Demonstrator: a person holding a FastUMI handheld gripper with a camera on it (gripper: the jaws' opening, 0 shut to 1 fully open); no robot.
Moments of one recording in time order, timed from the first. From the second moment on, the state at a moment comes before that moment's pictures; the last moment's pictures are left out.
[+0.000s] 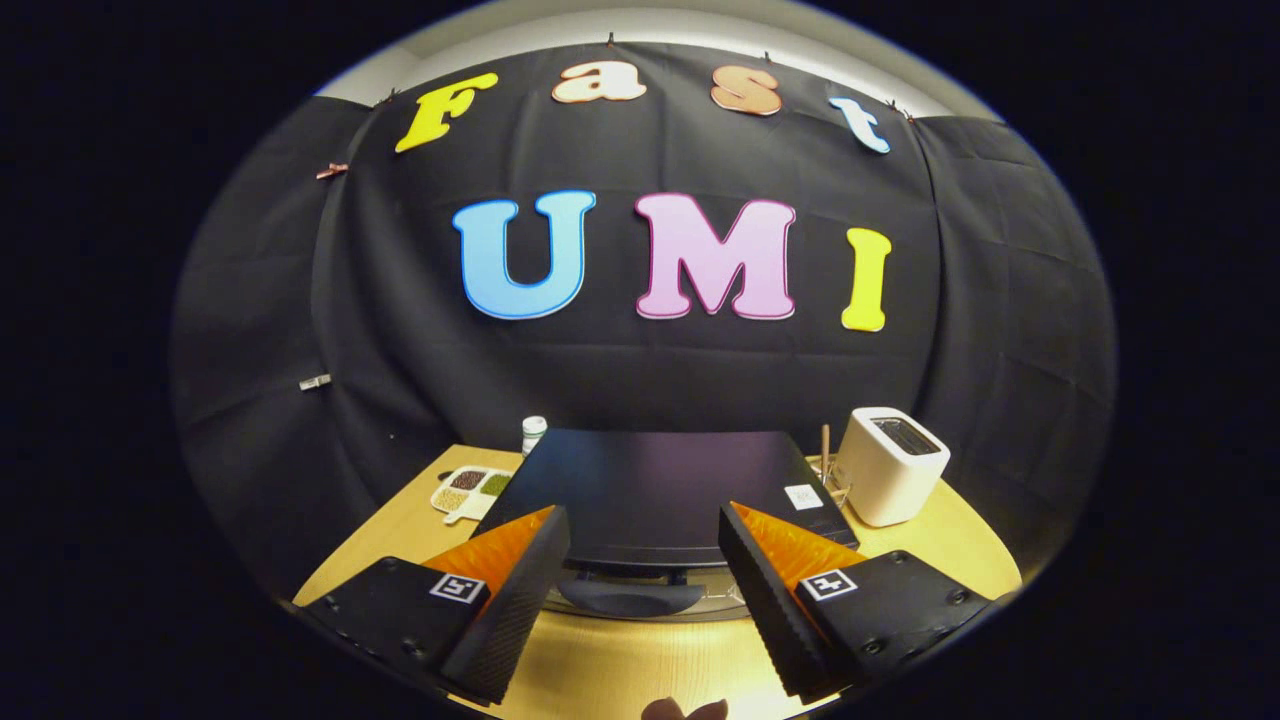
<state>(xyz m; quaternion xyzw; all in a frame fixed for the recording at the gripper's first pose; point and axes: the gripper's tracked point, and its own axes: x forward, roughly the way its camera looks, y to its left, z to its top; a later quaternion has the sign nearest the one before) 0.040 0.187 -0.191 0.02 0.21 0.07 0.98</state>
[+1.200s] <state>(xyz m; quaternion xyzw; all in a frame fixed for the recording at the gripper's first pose) -0.023 0.199 -0.294 0.02 0.34 0.03 0.94</state>
